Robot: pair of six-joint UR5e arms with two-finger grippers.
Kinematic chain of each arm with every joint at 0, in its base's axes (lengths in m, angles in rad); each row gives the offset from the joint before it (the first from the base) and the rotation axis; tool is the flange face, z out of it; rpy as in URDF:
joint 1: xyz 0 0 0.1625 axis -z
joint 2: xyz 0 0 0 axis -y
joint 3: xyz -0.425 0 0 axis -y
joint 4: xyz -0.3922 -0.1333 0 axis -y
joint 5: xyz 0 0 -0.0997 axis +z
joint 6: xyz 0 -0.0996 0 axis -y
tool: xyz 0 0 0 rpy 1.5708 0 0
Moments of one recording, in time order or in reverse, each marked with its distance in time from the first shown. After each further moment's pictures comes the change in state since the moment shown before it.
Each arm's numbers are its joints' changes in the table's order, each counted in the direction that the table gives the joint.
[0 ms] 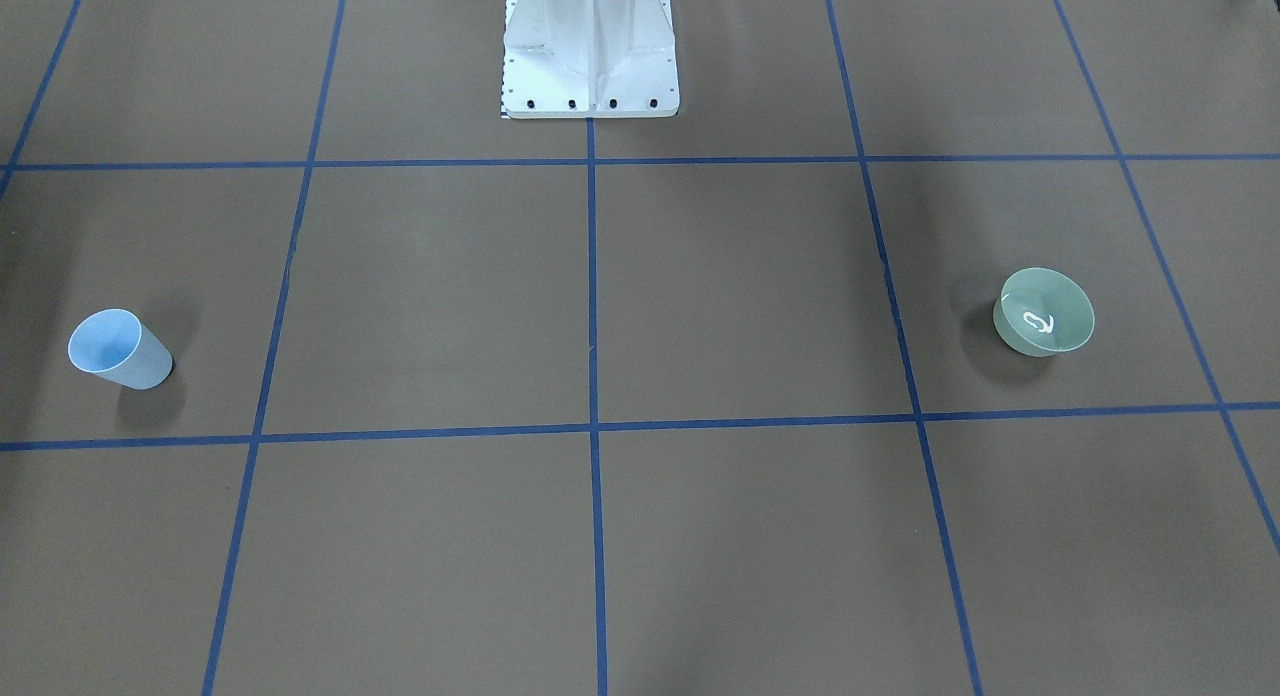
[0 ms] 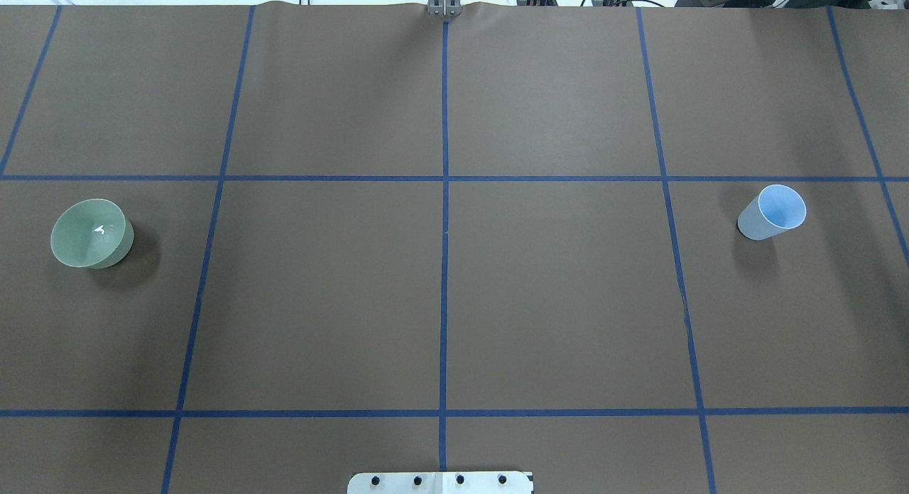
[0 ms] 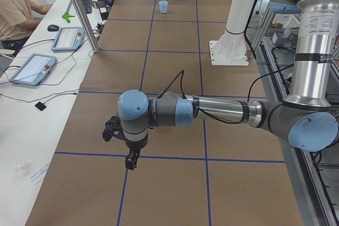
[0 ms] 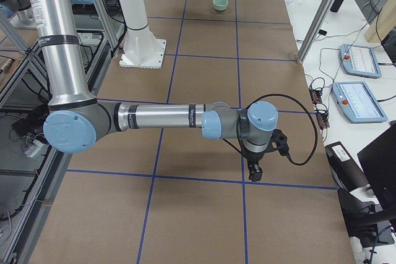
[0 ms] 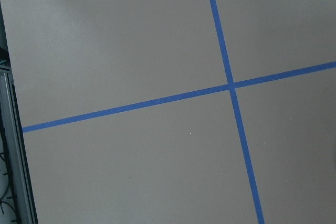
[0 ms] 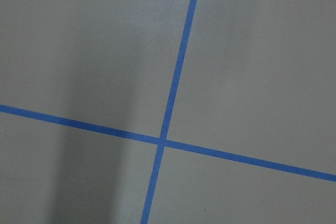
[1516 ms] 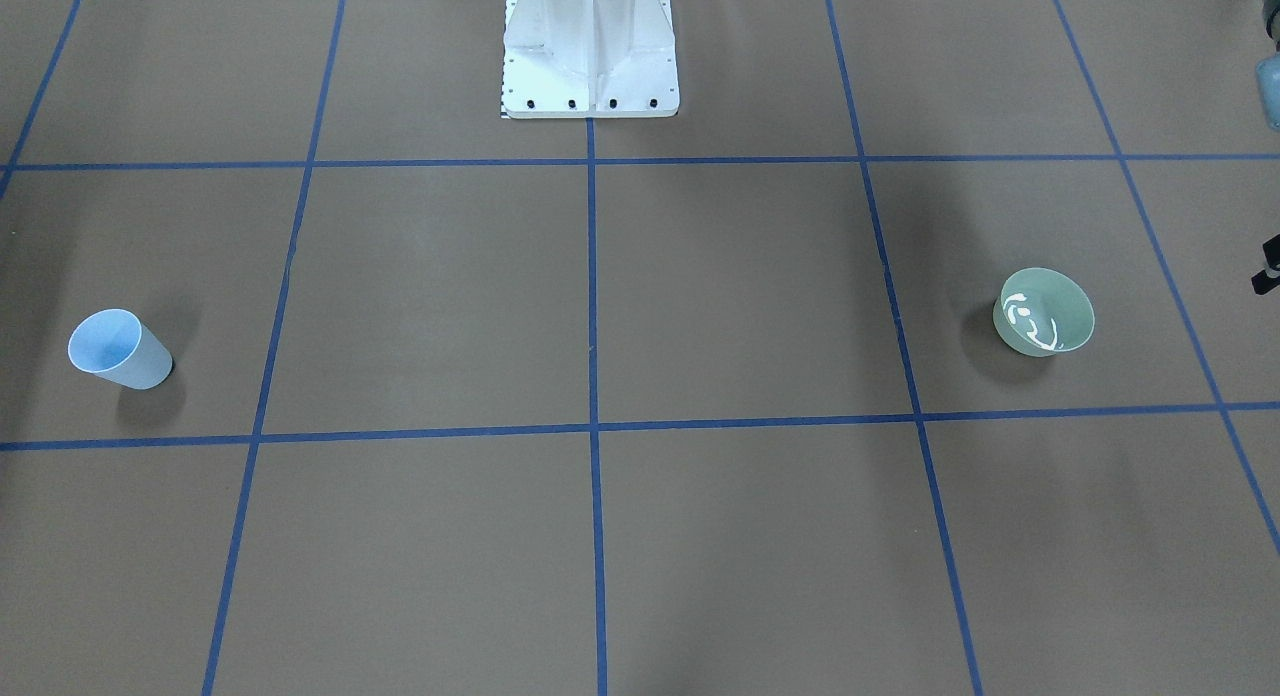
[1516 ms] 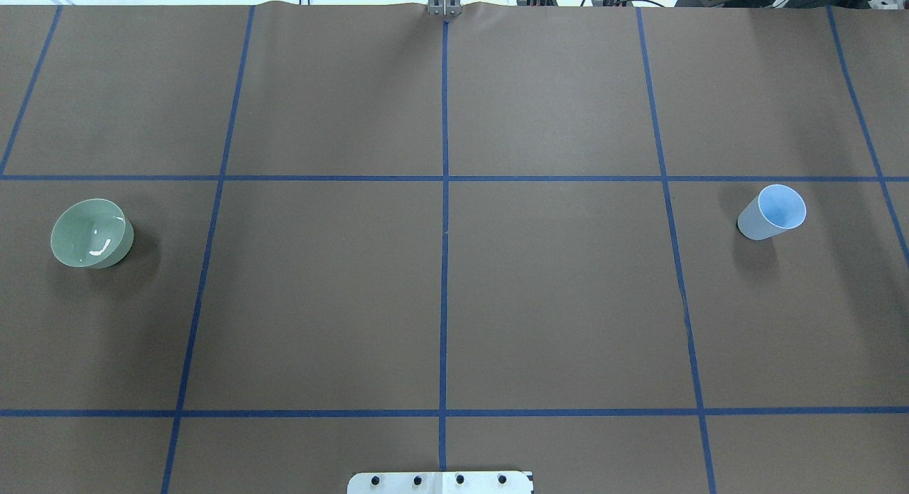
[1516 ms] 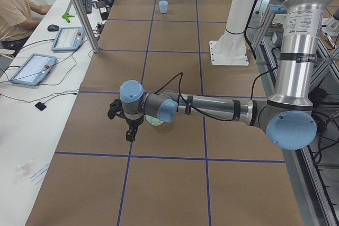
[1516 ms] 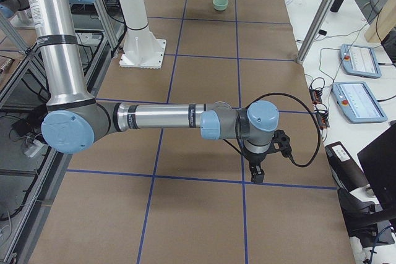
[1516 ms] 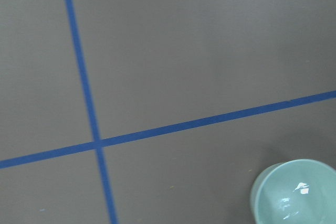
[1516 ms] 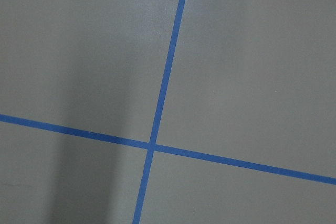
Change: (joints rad) left arm -0.273 -0.018 0.026 -0.247 0.037 -0.332; right arm -0.032 0.004 0.004 0.000 0.008 0.001
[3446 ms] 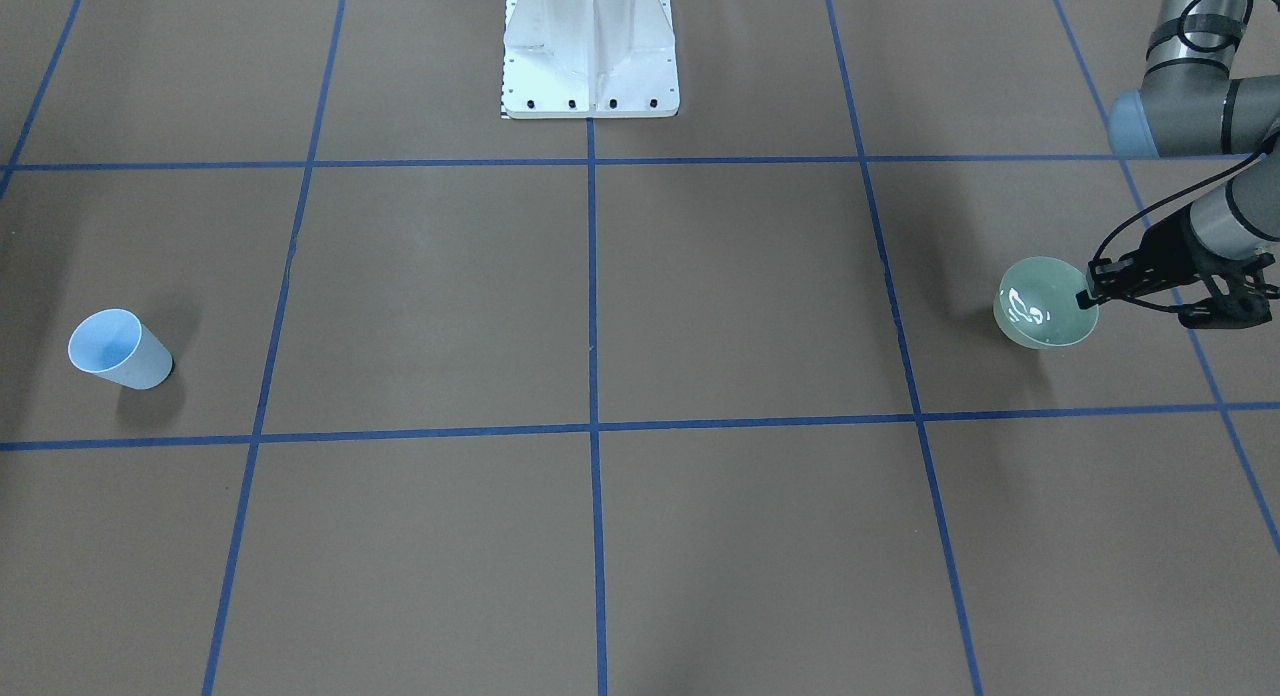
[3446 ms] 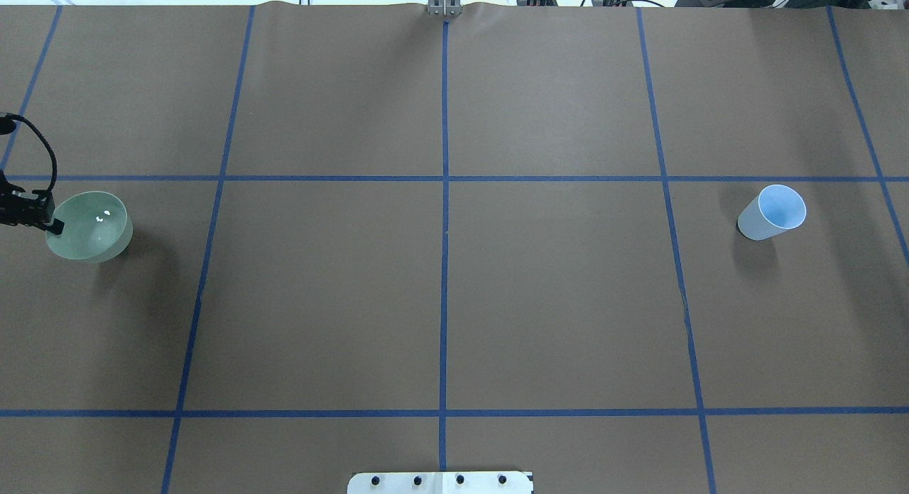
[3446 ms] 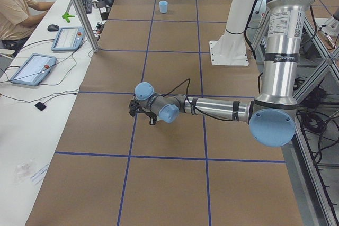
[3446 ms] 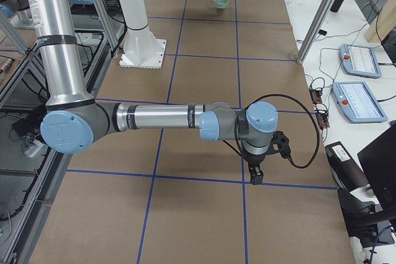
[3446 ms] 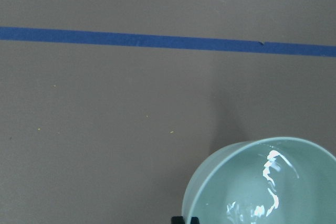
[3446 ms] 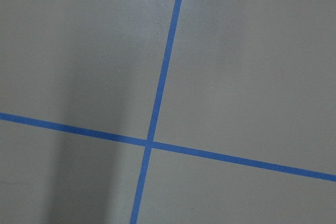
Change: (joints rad) left arm -0.329 0.019 0.074 -0.331 0.096 -0.665; right arm -0.001 -0.005 0.000 0.002 0.004 -0.001
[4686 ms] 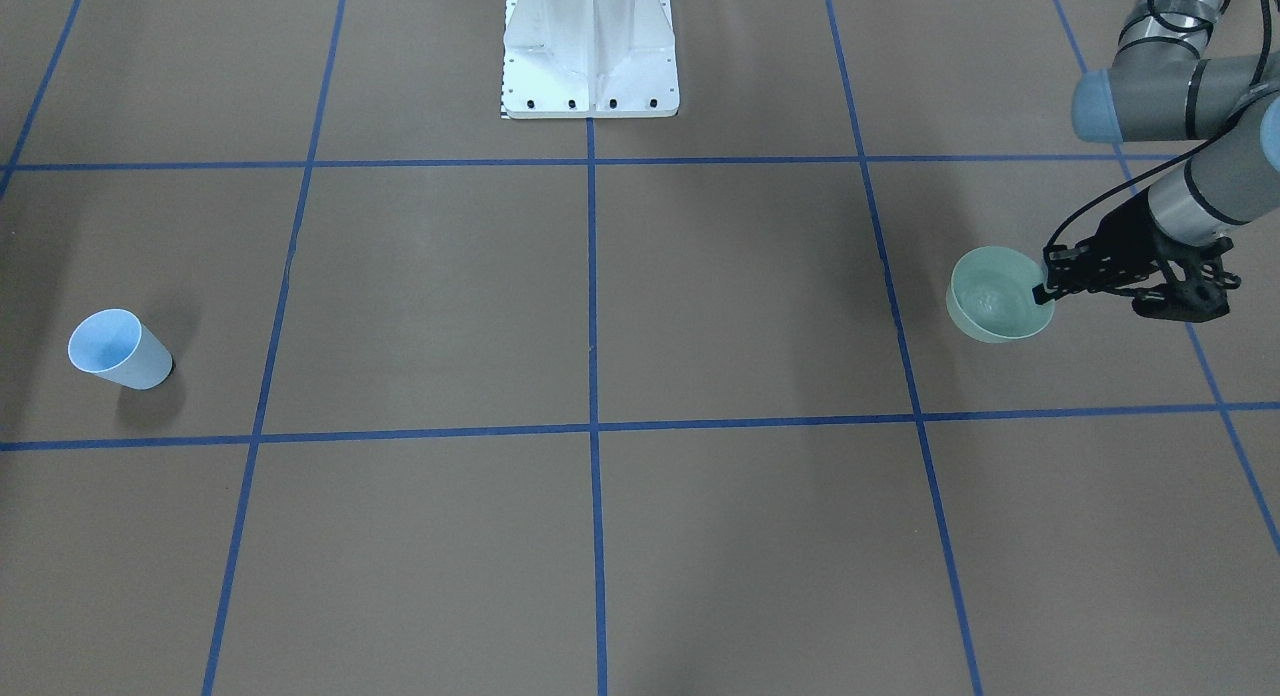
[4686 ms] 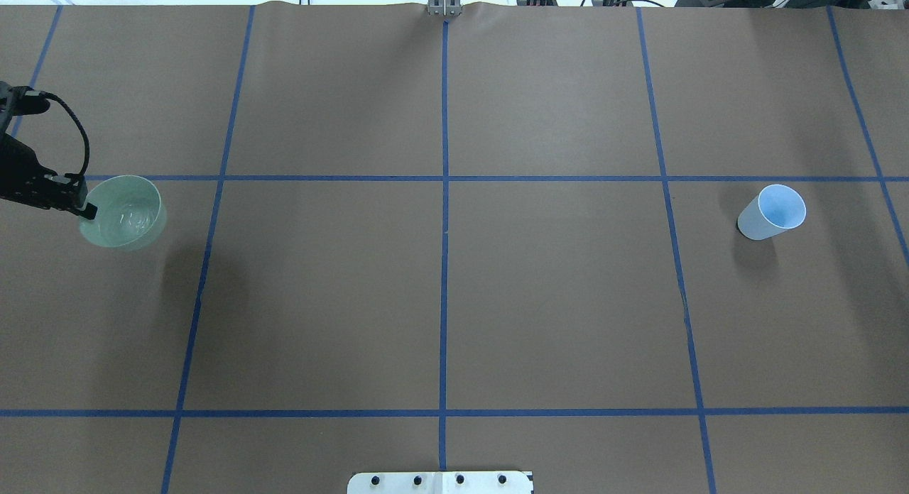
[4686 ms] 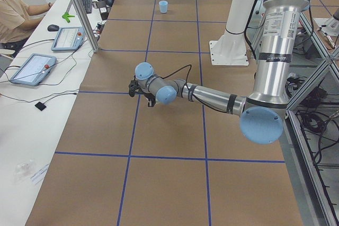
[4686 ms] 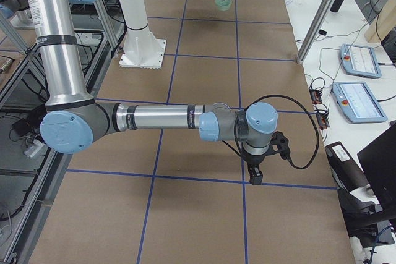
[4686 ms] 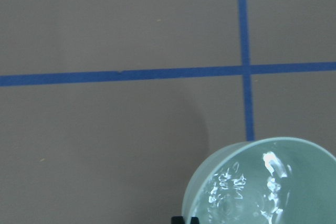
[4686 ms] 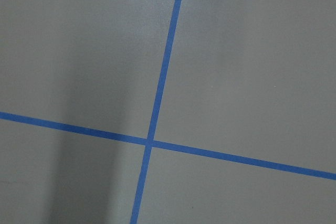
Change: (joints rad) left arm -0.024 -0.025 -0.128 0.075 -0.001 -0.013; right arm 0.000 -0.002 -0.002 -0.002 -0.002 0.000
